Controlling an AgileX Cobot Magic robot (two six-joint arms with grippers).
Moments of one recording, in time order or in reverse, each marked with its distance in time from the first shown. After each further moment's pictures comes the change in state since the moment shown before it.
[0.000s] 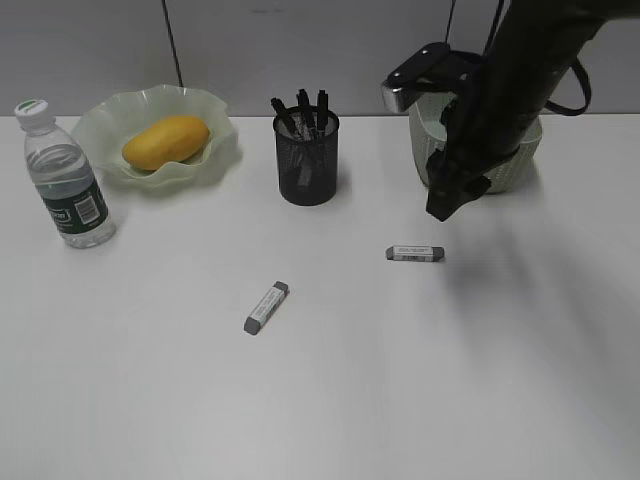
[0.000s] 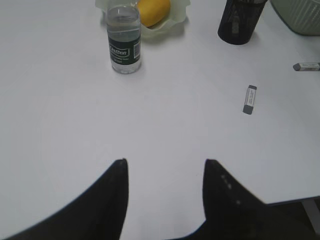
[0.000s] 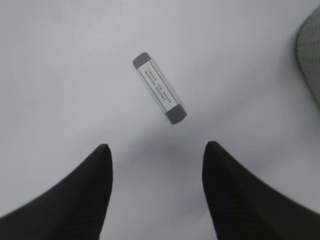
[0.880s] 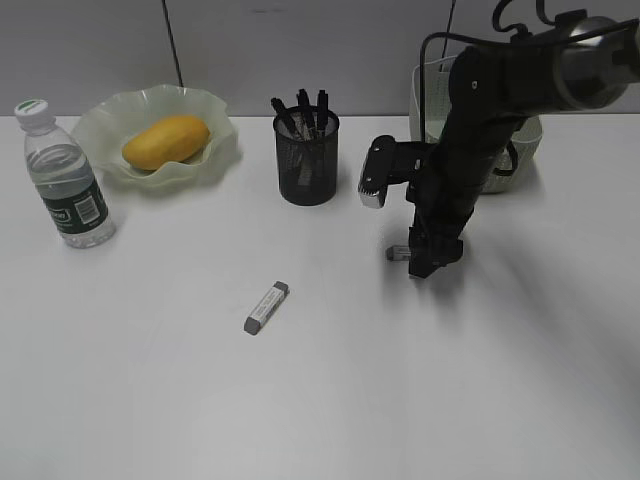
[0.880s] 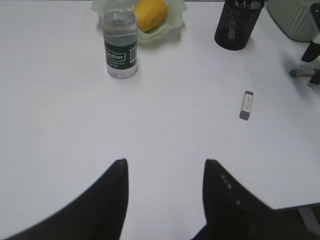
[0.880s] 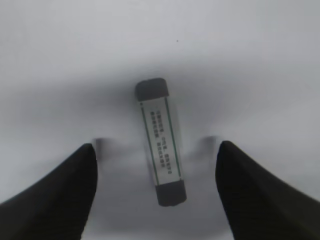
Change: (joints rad) left arm 0.000 0.000 0.024 -0.016 -0.043 -0.001; right arm 0.009 0.232 -0.011 0.007 -0.160 -0.385
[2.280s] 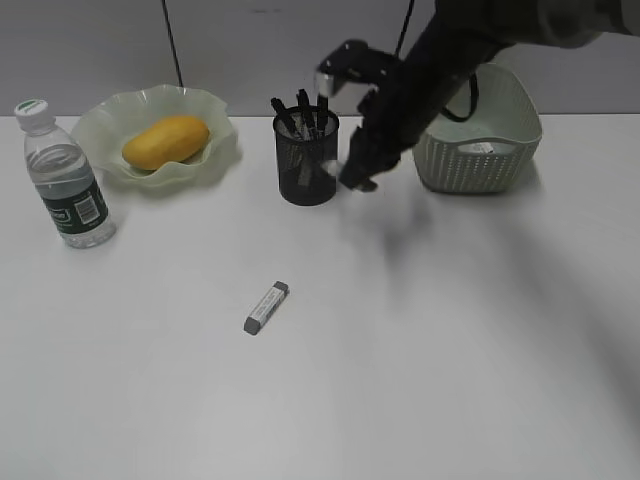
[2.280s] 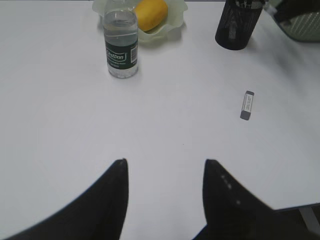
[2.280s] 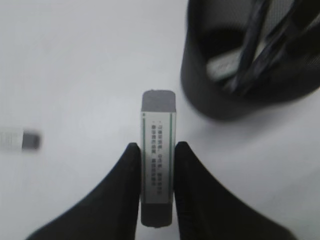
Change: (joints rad) left arm 0.000 0.000 0.000 0.002 0.000 0.000; right arm 0.000 0.066 -0.374 0.375 0.139 0.072
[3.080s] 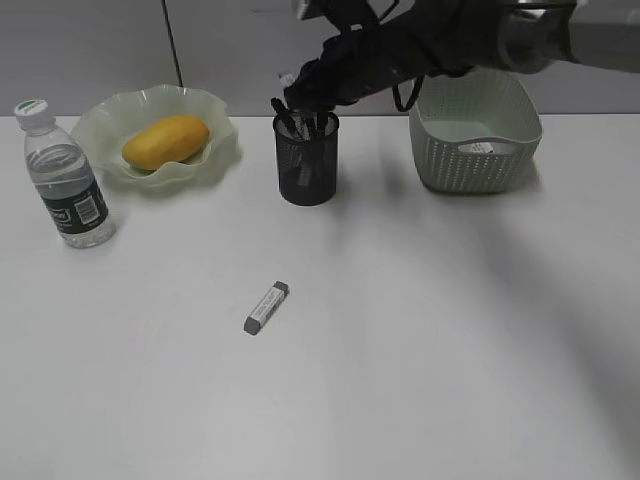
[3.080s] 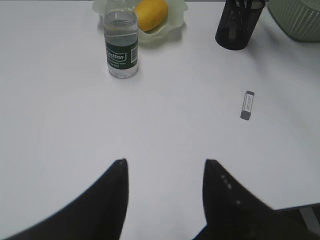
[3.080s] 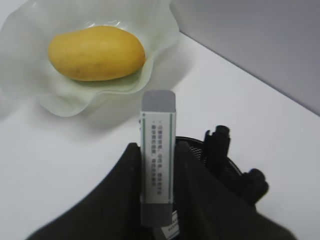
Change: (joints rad) left arm 0.000 0.000 0.000 0.001 0.000 0.000; right arm 0.035 0.099 -0.056 0.380 -0.475 0.001
